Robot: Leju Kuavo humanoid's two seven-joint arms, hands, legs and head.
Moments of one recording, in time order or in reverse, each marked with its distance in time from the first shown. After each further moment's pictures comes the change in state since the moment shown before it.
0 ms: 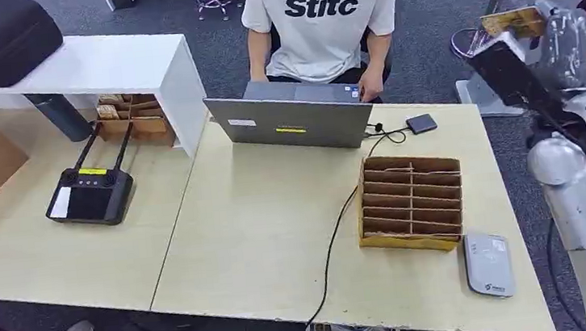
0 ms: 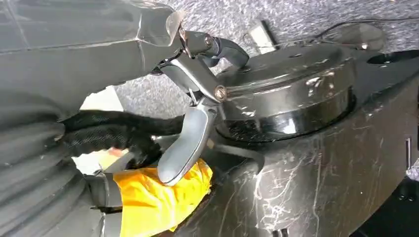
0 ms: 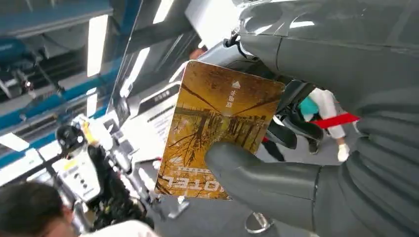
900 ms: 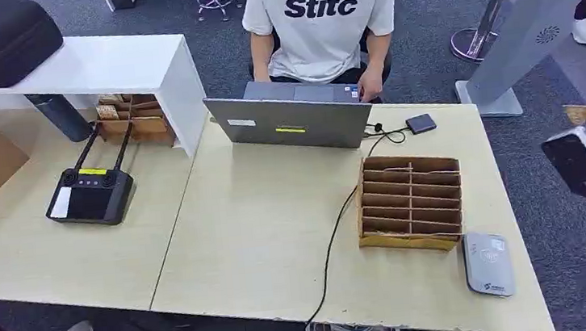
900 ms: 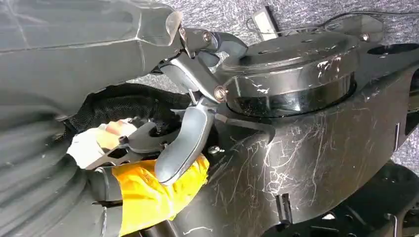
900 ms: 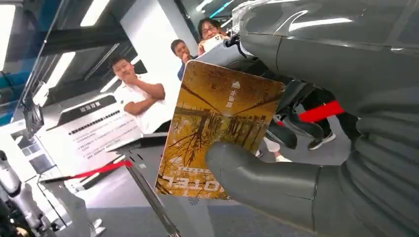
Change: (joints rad) left arm 0.006 0.048 -0.010 -0.153 0.094 0.080 -0.069; right arm 0.457 -0.082 -0.296 -0.227 0.074 -0.027 0.052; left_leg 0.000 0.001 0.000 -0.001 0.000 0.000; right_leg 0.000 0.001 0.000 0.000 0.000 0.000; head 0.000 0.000
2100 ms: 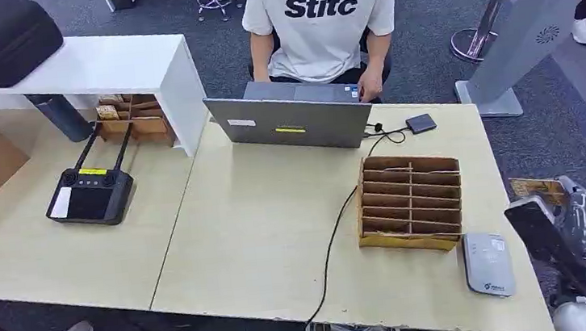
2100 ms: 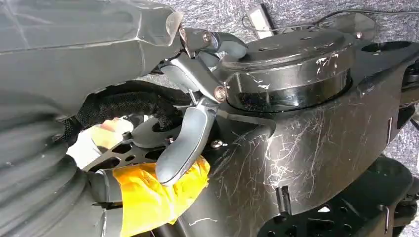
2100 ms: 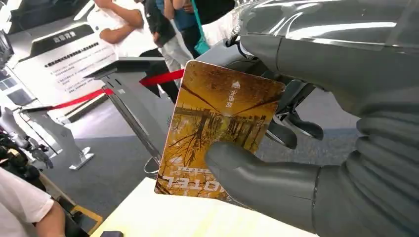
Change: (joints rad) left arm 0.016 0.014 0.007 -0.024 0.000 0.000 -0.014; right arm 0.266 0.136 -0.005 -0.116 -0.078 0.047 -0.004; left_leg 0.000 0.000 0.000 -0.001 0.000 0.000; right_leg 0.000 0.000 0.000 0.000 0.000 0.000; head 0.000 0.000
